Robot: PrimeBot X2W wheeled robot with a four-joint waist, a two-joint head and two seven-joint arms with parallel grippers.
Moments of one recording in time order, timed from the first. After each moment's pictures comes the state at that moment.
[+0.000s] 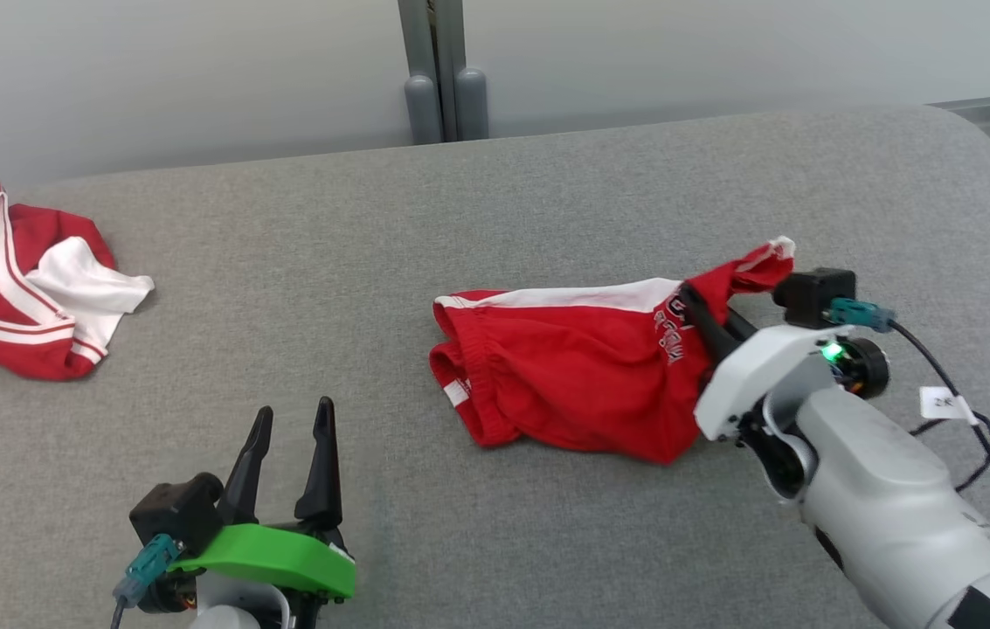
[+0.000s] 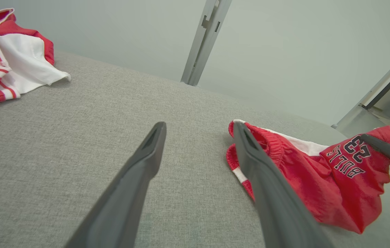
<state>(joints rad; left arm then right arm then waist) -0.10 0.09 -0.25 0.29 -0.54 -0.08 -0.26 -0.71 -0.18 0.64 0.91 0.81 0.13 -0.26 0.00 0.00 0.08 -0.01</state>
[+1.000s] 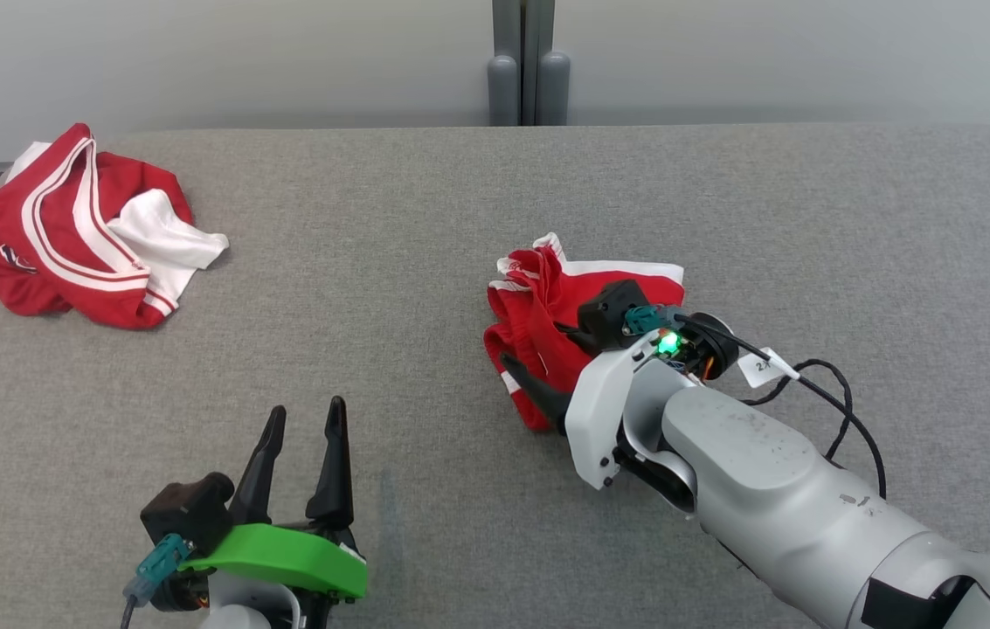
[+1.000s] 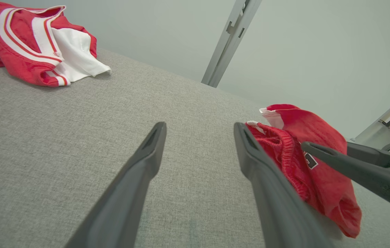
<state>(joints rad) -0.10 0.05 -0.23 0.30 -0.53 -0.11 -0.26 -0.84 -0.05 0.99 0.90 0.75 0.13 -0.11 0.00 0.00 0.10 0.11</state>
